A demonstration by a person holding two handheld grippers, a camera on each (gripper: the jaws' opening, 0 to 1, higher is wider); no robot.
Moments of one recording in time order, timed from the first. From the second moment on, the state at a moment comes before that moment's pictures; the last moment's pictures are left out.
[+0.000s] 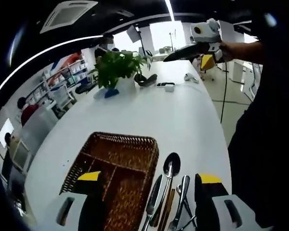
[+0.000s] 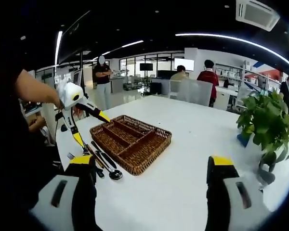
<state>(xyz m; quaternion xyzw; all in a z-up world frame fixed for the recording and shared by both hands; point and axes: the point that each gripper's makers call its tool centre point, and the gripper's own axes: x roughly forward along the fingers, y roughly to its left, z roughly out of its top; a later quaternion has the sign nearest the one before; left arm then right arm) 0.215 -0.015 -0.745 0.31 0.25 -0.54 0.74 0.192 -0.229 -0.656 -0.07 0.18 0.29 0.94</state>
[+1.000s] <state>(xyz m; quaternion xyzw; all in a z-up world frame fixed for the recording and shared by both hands) 0.208 -0.022 -0.830 0.33 0.32 -0.57 0.68 0.178 -0.244 -0.675 -0.05 0.21 0.26 0.94</state>
